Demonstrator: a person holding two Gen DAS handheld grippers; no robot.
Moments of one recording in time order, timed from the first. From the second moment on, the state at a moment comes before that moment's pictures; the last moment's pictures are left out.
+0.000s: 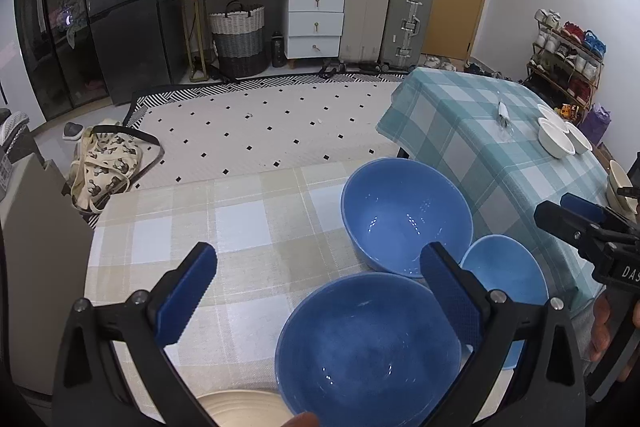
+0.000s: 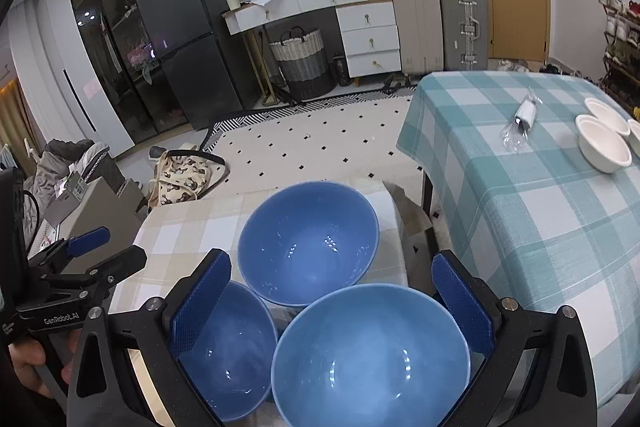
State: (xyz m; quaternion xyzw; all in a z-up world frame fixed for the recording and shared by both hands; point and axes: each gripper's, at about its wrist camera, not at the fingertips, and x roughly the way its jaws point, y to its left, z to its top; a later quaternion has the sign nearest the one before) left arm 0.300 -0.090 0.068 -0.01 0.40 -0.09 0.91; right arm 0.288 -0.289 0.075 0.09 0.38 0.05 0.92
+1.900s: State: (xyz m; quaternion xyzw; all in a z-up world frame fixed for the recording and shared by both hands) left arm 0.363 -0.120 -0.013 -0.04 0.47 -0.13 0.87; right arm 0.370 -0.305 -0.023 0.10 0.44 0.01 0.89
